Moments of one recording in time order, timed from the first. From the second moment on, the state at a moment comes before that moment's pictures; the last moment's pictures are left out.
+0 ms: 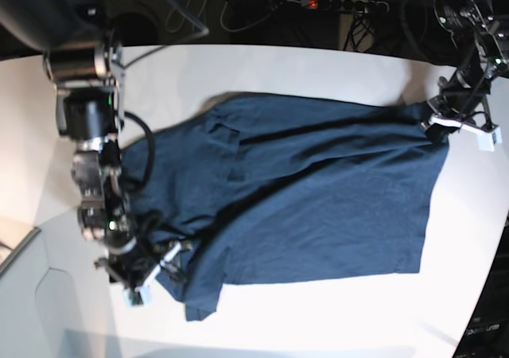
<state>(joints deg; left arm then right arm) 11.3 -5.7 -38.1 88.8 -35.6 -18.4 45.9 24.8 6.0 0.2 57.8 -0.8 17.4 -17.0</state>
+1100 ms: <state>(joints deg) 12.4 -5.9 -38.4 88.8 -35.5 -18.4 45.9 15.3 5.9 0.0 52.7 -0.5 17.4 -22.2</state>
